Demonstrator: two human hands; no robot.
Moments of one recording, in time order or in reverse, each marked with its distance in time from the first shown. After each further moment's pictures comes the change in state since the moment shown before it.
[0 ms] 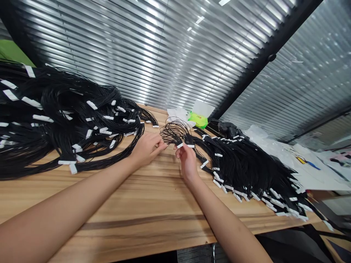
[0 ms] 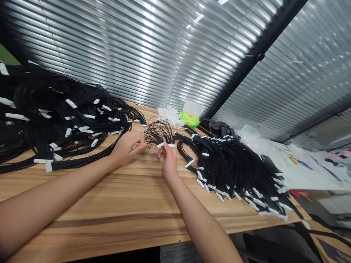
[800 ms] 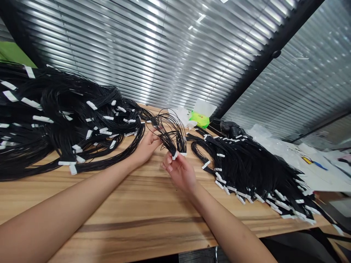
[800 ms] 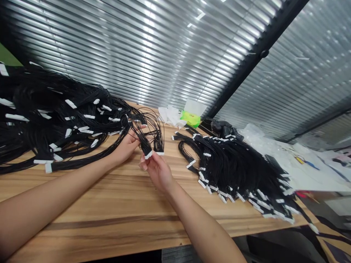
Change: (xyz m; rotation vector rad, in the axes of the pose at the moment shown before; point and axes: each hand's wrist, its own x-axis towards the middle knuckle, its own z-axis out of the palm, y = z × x) left_hand 0.003 -0.009 0.023 -1.020 0.169 -0.444; right_hand -0.038 -0.017 0.022 0.395 -0.390 0.340
